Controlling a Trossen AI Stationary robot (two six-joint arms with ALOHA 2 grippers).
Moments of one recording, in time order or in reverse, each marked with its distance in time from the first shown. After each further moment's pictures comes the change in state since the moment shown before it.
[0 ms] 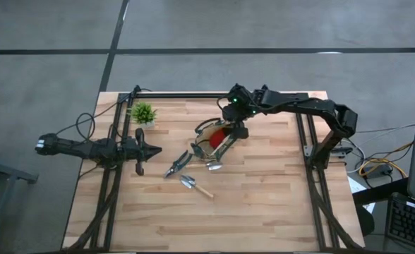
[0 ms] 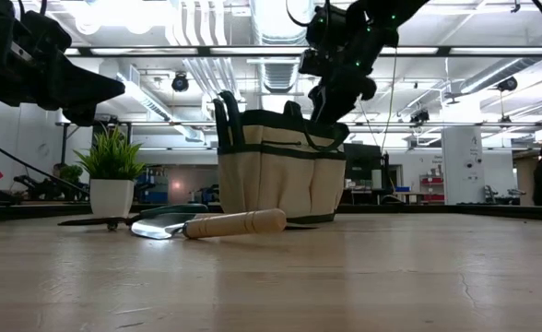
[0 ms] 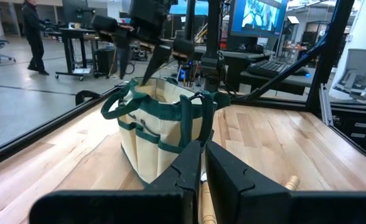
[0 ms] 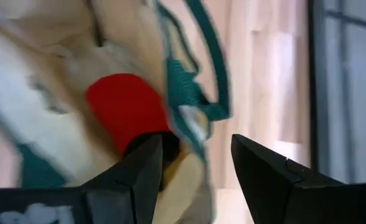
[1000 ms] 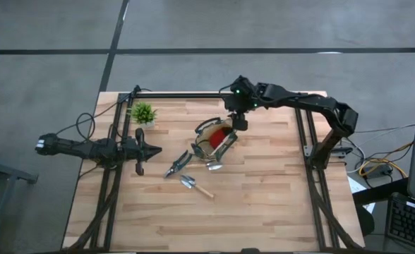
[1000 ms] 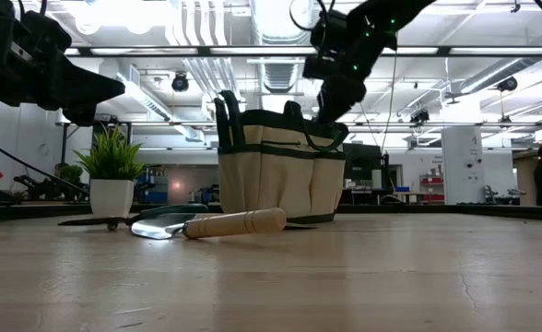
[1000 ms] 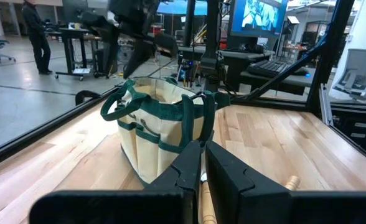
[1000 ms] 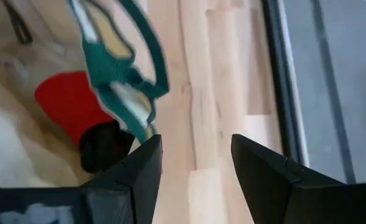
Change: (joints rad) left arm 0.000 0.000 0.000 0.000 0.000 0.000; right arm -0.079 0.002 0.026 -0.014 0.042 0.079
